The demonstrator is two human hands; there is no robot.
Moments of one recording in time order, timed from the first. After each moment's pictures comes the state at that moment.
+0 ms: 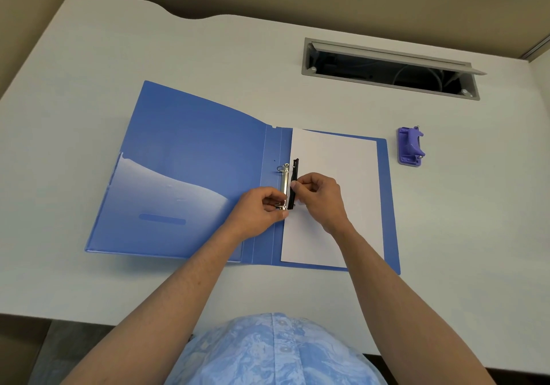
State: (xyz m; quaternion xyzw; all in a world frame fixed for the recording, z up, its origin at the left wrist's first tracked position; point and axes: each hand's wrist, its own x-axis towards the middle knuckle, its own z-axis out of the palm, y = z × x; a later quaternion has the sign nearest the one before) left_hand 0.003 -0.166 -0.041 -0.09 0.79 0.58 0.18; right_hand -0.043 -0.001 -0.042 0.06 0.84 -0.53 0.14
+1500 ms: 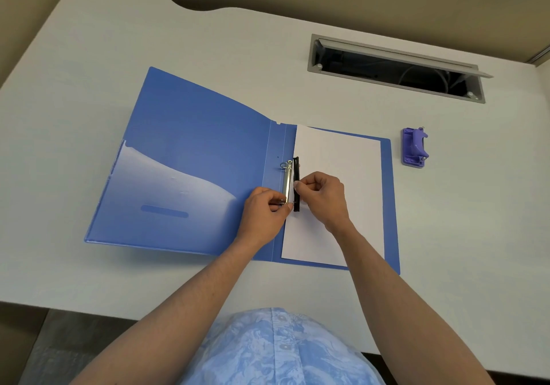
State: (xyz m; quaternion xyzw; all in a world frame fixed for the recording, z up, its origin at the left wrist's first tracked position) left_hand 0.019 -0.141 -0.048 -0.17 0.82 0.55 0.05; right_hand -0.040 -0.003 -0.040 0.07 0.85 -0.51 0.14
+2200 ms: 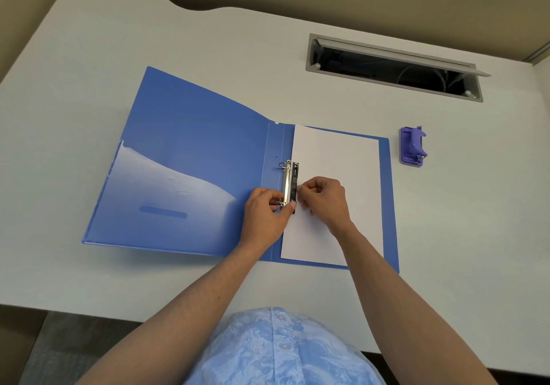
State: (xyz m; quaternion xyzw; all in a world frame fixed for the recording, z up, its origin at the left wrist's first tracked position) left_hand 0.021 -0.132 -0.049 -0.19 0.82 0.54 0.01; right_hand -0.040 0.004 -0.047 0.10 0.86 -0.48 0.16
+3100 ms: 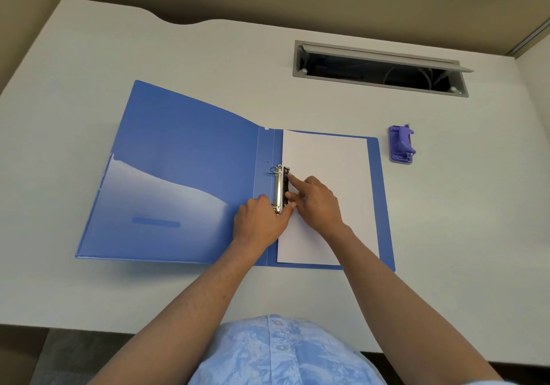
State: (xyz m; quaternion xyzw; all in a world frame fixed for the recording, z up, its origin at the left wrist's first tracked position) left_hand 0.011 -0.127 -0.030 -0.16 0.94 0.25 0.13; right_hand -0.042 0.009 -0.055 -0.11 0.96 -0.24 0.13
